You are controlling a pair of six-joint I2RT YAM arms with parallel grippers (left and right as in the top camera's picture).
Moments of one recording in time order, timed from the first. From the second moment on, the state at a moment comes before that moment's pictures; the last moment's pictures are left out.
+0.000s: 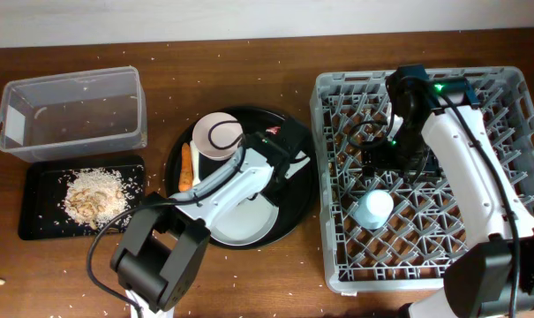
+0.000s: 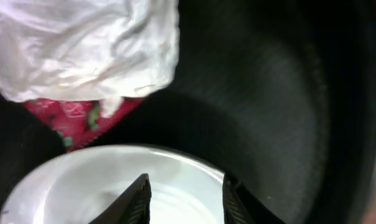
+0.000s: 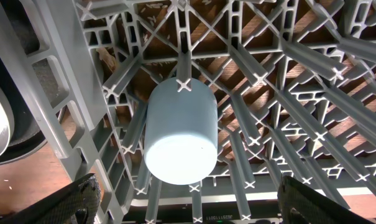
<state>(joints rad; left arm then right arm) -0.68 1.97 1.42 -0.86 -0.06 0.13 0.10 1.71 1.57 -1.51 -0.02 0.20</state>
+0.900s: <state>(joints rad) -0.72 1.98 1.46 -0.85 -0.07 0.10 0.10 1.71 1.57 -1.49 -0.02 0.20</state>
